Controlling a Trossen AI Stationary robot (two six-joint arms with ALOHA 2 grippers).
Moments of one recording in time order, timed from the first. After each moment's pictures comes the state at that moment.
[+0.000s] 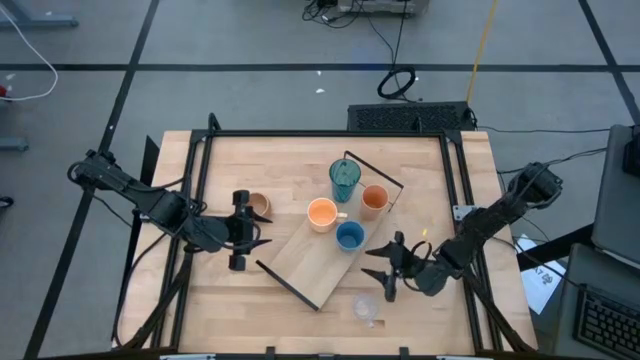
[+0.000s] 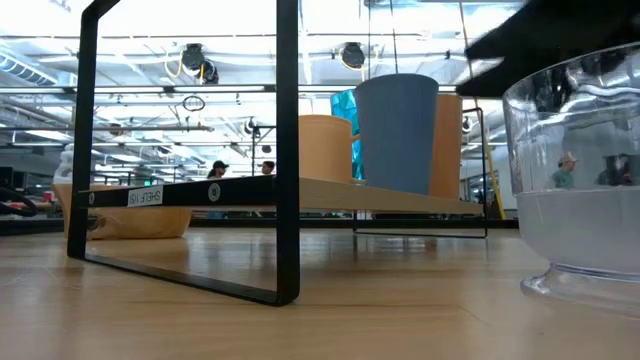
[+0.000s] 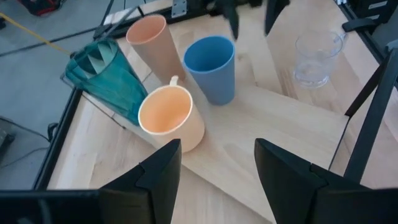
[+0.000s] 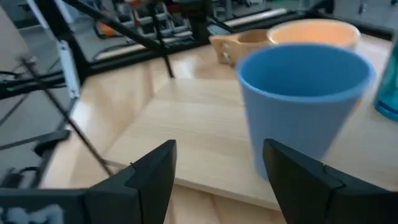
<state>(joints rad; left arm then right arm) -0.49 1.12 1.10 -0.69 -0.50 -0.11 0.71 1.43 0.53 0.43 0.84 0.58</state>
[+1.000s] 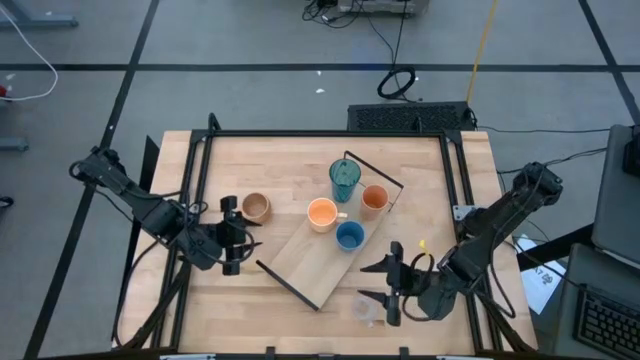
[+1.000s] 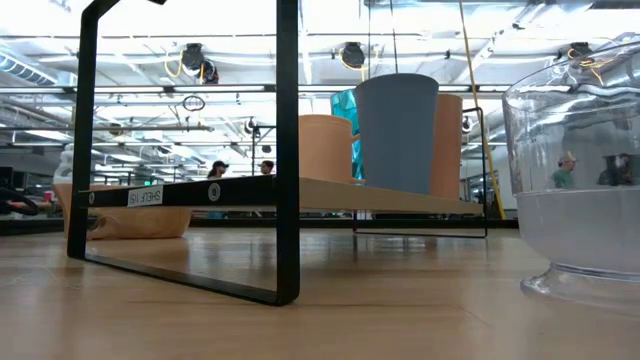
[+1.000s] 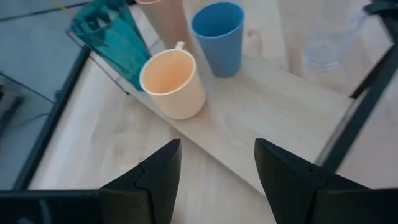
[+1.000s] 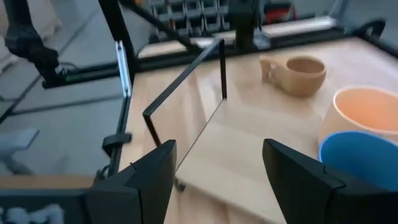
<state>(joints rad) -0.61 1.12 1.09 -0.84 -0.62 -0.36 0.77 1.43 1.05 -0.18 0.76 0.56</state>
